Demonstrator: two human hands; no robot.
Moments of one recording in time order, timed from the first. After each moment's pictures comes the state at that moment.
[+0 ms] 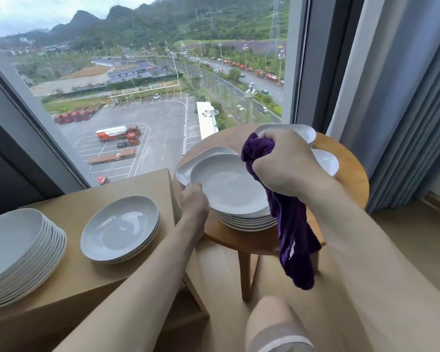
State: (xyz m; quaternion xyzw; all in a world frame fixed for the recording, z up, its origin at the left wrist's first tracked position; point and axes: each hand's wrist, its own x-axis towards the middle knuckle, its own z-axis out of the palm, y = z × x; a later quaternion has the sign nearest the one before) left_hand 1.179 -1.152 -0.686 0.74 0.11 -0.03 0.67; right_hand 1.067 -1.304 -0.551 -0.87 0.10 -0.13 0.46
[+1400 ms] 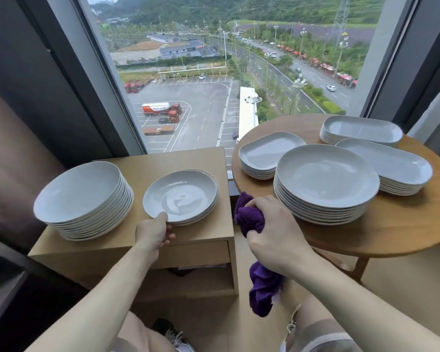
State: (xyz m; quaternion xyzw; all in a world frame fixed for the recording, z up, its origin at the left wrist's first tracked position) left_hand 1.145 -0.915 -0.744 0.73 0.35 -0.01 0.59; right_hand 1.055 -1.171 -0.670 -0.90 -0.07 -0.07 0.42
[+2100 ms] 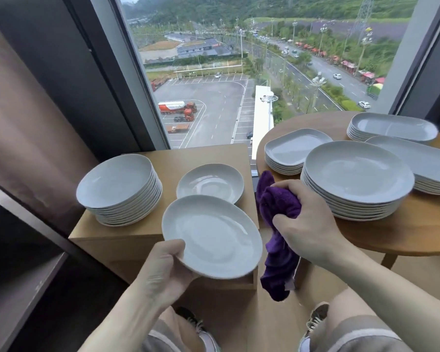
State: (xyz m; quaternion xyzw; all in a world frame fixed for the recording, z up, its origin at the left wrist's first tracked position) left_hand 1.013 -0.915 -0.665 0.49 0.22 -0.12 0.84; right_hand 1.040 -1.154 -0.645 -0.82 -0.04 -0.08 0.56
